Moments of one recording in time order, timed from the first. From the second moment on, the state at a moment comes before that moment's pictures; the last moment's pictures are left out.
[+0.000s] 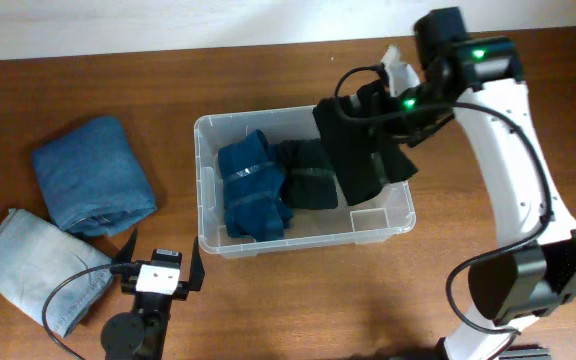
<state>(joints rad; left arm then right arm) -0.08 0.02 0.03 -0.11 0.03 0.27 0.13 1.86 1.95 -1.41 -0.45 0.10</state>
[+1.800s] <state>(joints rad) -0.08 0.02 0.03 -0.11 0.03 0.27 0.32 1.86 1.52 -1.08 -0.16 0.34</state>
